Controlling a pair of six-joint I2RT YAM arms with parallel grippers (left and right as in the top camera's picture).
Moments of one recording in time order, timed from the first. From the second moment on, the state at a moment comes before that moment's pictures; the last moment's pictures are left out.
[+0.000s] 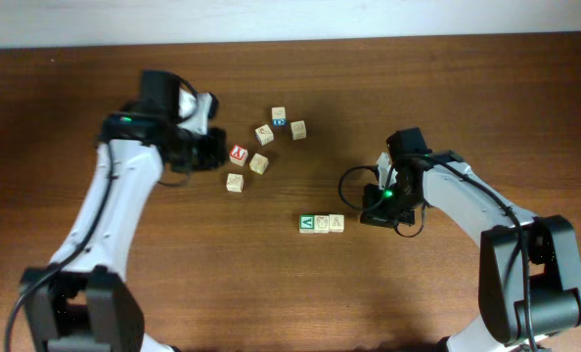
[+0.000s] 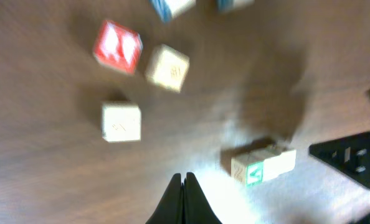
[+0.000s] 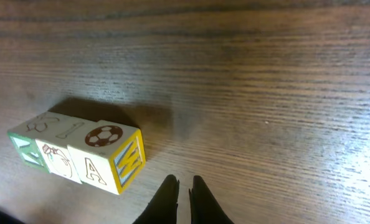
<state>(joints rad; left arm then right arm) -0.13 1.72 1.39 -0.90 0.40 -0.16 0.18 1.77 1.04 -0.77 -0.41 0.29</state>
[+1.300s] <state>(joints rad) -0.44 1.89 1.09 -0.54 0.56 -0.41 0.24 1.81 0.99 -0.67 -0.53 0.23</state>
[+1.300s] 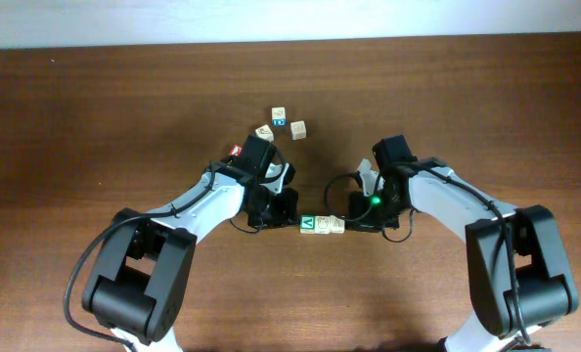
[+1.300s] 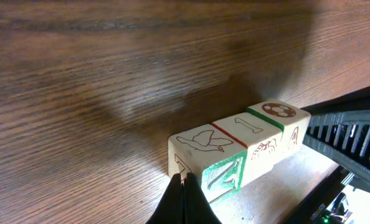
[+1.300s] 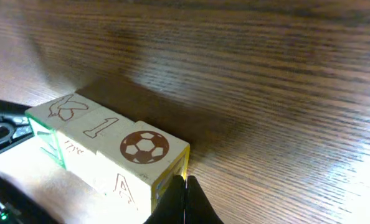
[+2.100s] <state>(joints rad) -0.42 1.89 1.07 -0.56 0.43 -0.41 0.40 1.69 1.10 -0.66 -0.61 0.33</state>
